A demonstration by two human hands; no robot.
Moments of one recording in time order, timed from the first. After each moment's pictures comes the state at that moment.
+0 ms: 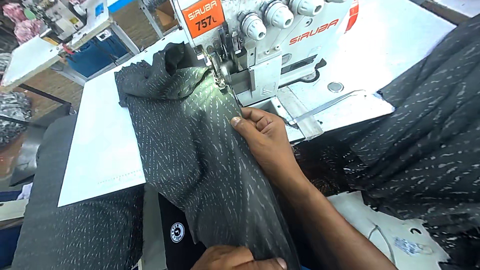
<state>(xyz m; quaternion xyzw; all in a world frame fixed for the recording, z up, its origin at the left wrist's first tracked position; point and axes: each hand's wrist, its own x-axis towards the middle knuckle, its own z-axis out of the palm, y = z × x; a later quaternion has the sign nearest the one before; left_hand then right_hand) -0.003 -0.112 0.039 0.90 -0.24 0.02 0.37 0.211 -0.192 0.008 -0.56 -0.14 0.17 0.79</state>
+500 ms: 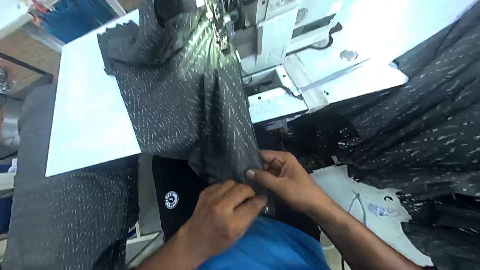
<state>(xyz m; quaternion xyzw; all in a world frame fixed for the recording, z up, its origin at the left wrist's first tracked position) 0.006 -0.123 -0.018 0.94 -0.14 0.14 0.28 0.132 -0.284 -0.046 -0.57 -0.20 0.38 0.70</state>
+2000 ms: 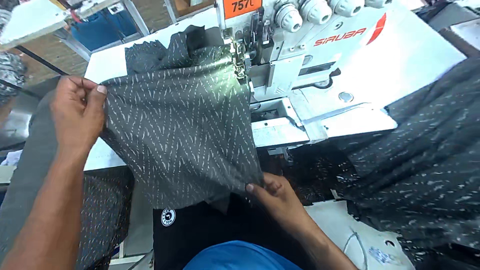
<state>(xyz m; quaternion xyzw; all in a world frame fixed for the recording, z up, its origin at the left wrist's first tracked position) 0.060 0.143 0.088 0.91 0.23 0.28 0.20 0.135 -0.273 -0.083 -0.60 -0.22 0.31 0.70</state>
